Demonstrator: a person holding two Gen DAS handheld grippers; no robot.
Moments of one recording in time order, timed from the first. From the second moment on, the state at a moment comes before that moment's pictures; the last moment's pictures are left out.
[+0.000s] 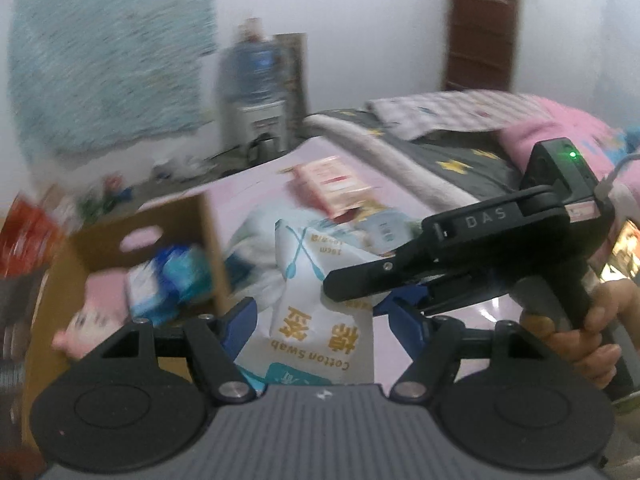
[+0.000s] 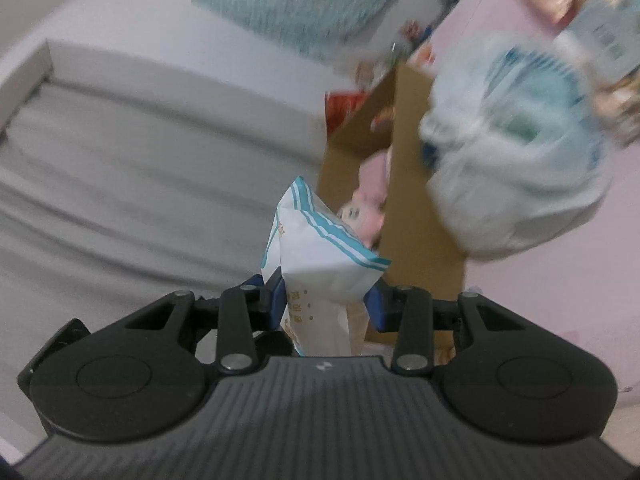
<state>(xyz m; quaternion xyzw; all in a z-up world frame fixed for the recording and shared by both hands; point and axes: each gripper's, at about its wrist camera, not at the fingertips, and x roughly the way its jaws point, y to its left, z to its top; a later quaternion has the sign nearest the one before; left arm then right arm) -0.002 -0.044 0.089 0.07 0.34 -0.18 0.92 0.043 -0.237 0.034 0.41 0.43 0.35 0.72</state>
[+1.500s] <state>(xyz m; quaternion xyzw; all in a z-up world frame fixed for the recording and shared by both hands) 0.004 0.161 0.036 -0.10 0.34 -0.02 0.93 0.224 0.027 0.026 0.07 0.51 0.24 0.82</state>
